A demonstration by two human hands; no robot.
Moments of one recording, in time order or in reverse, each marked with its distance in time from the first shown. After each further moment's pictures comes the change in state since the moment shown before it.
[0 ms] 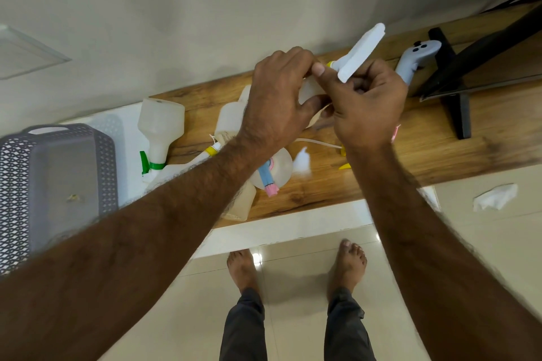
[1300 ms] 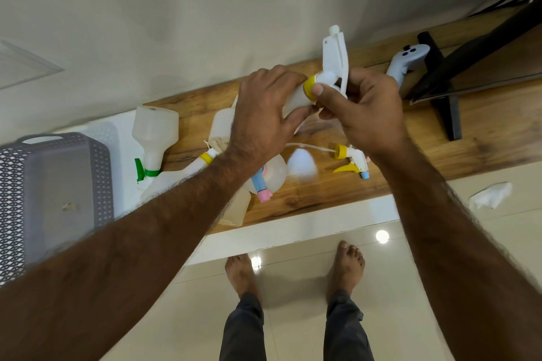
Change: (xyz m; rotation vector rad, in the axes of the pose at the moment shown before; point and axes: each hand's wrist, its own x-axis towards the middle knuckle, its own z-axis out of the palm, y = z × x) left_hand -0.011 -0.015 0.007 0.080 -0.030 0.009; right_hand 0.013 -0.016 -0.032 -0.277 -0.341 0.000
